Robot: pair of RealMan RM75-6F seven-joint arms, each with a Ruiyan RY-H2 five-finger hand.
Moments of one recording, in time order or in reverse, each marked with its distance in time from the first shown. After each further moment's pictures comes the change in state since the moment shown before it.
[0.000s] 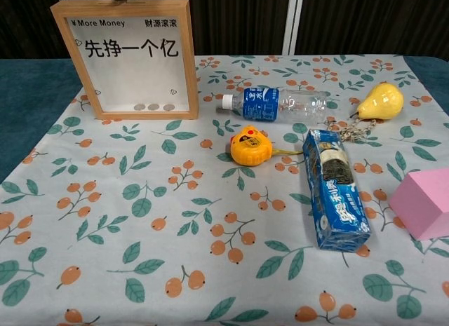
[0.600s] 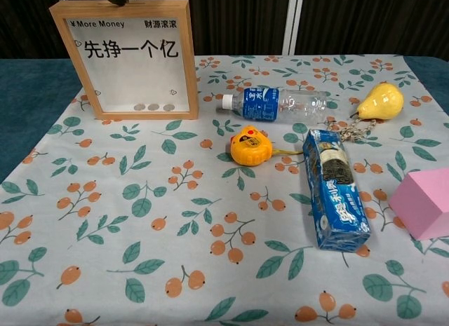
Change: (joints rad) left arm -0.025 -0.012 0.039 -0.010 0.002 0.020 -0.004; right arm -0.003 0.002 0.006 -0.006 0.015 0.000 -0.002
